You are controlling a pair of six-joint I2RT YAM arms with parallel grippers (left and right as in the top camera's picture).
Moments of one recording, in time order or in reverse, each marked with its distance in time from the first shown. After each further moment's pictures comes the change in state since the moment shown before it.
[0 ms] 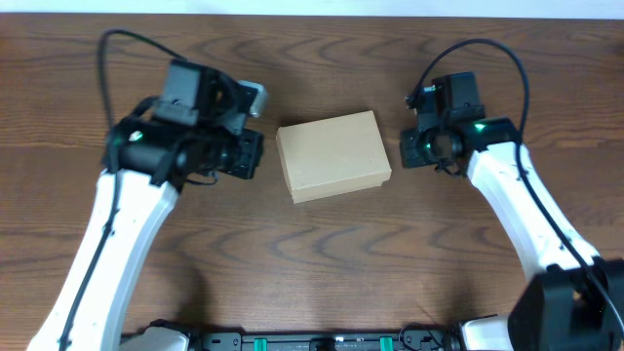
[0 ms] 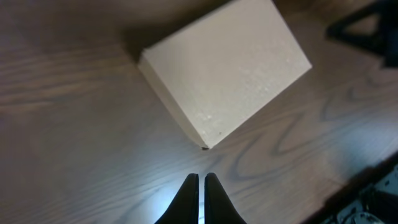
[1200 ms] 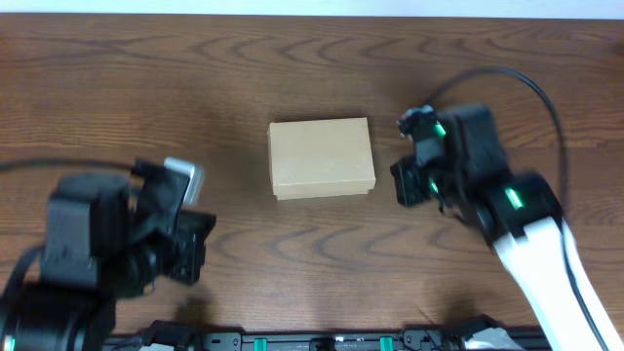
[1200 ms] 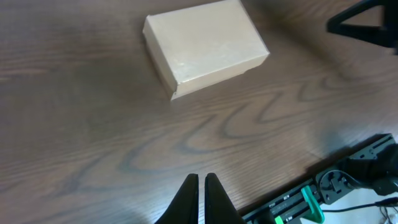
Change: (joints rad) left arm 0.081 -0.523 -0.055 -0.294 0.003 0.009; right arm 0.168 -0.467 -0.053 -0.151 -0.079 0.048
